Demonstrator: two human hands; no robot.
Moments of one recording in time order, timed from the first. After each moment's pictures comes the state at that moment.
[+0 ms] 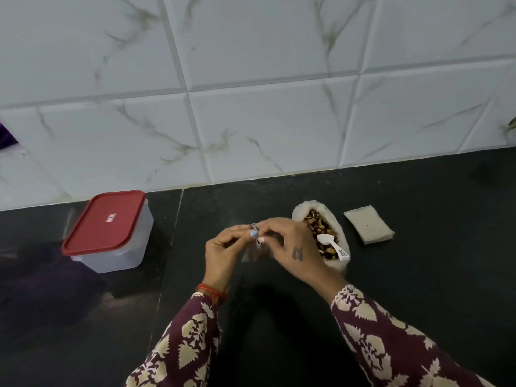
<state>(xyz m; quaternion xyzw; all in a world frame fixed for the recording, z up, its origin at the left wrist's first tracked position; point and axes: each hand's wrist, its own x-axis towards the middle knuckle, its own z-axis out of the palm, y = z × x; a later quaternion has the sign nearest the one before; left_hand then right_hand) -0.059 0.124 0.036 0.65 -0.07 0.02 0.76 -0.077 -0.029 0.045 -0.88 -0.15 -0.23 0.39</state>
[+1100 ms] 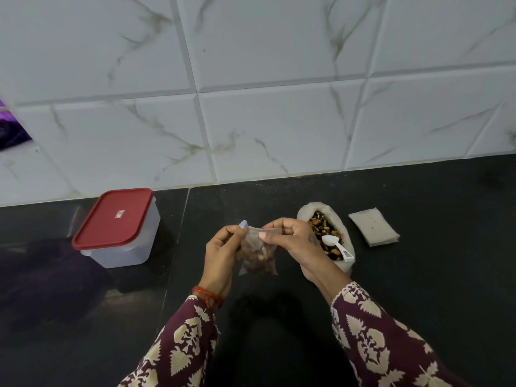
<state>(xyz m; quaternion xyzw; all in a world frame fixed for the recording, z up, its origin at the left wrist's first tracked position) -0.068 0.137 0.045 0.60 -0.04 -0.06 0.79 -0.083 -0.018 0.059 -0.71 0.05 0.01 0.71</state>
